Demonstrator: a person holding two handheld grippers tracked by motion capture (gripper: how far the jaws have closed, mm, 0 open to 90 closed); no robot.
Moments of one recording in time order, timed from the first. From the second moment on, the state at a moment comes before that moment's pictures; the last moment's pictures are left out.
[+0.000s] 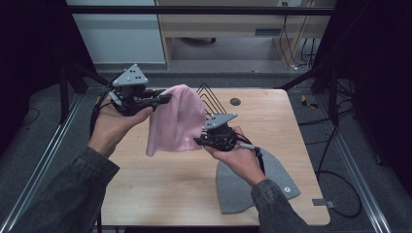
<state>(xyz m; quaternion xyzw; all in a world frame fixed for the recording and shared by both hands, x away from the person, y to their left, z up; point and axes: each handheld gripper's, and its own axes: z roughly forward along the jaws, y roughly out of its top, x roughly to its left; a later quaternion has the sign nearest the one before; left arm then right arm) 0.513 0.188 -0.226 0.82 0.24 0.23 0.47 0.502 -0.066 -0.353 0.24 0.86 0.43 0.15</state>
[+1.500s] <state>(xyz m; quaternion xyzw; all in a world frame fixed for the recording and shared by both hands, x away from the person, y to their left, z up) 0.657 0.136 -0.207 0.79 0.29 0.21 0.50 0.608 -0.131 -0.284 0.35 0.81 0.44 0.19</state>
